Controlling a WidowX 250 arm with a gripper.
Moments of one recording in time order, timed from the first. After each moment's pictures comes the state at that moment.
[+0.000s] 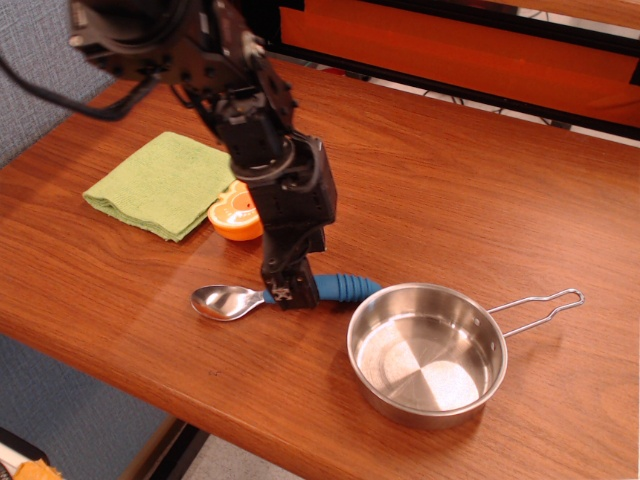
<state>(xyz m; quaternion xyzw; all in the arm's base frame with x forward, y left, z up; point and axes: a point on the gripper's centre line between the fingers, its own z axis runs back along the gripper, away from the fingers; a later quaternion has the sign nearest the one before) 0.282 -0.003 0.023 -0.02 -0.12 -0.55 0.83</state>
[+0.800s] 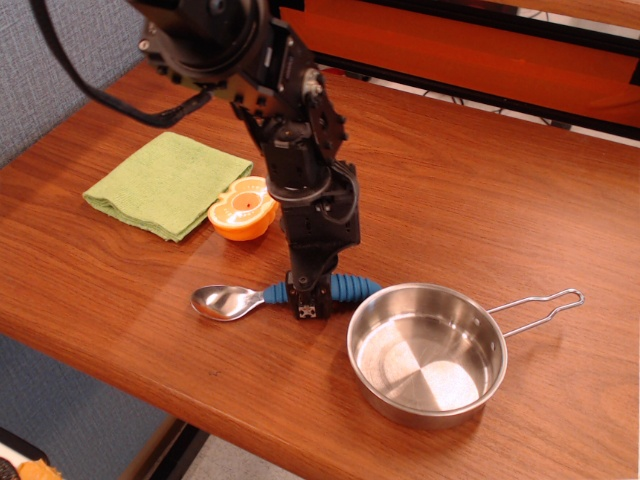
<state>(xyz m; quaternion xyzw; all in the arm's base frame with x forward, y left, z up) 0.279 -0.005 0.005 0.00 -0.07 -0.52 0.85</state>
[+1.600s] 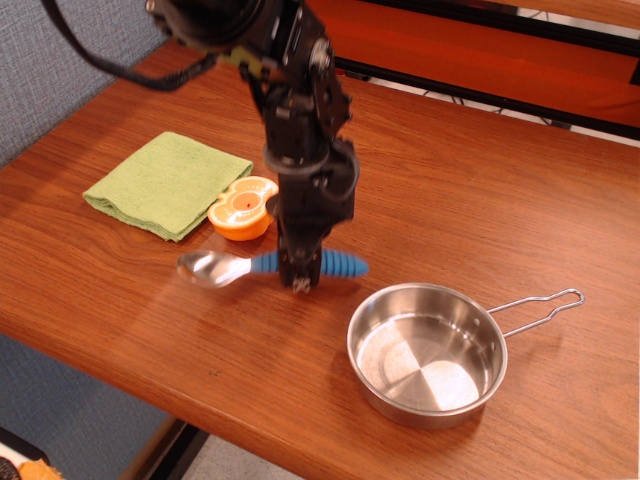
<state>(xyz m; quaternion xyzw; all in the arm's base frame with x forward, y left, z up) 0.290 0.007 0.026 0.03 -0.04 -0.49 0.87</state>
